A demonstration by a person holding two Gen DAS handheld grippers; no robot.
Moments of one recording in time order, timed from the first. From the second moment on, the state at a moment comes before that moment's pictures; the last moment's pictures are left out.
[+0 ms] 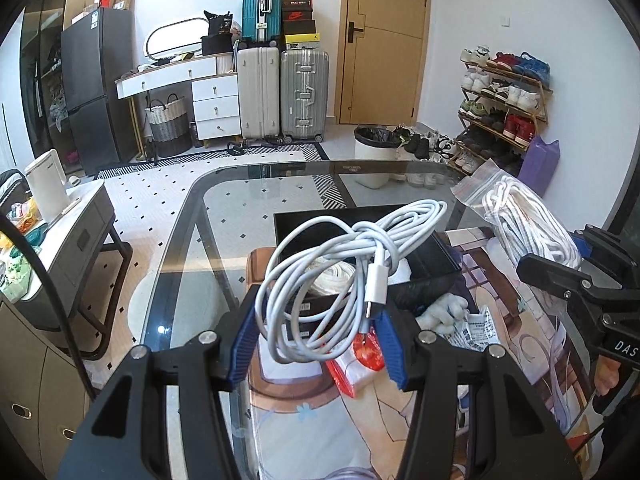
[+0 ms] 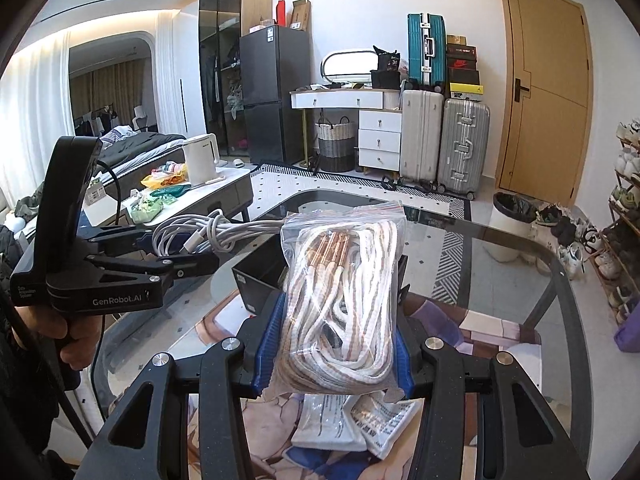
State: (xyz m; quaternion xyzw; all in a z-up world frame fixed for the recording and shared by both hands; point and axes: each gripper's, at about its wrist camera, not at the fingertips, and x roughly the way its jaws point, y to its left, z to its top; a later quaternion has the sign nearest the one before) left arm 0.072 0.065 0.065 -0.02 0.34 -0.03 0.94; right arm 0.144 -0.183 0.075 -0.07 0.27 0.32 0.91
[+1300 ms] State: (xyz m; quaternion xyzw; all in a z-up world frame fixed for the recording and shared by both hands) left arm 0.128 0.064 0.040 -0.02 0.37 -0.02 0.93; right arm 0.204 -0.169 0.052 -0.06 0.29 0.30 0.90
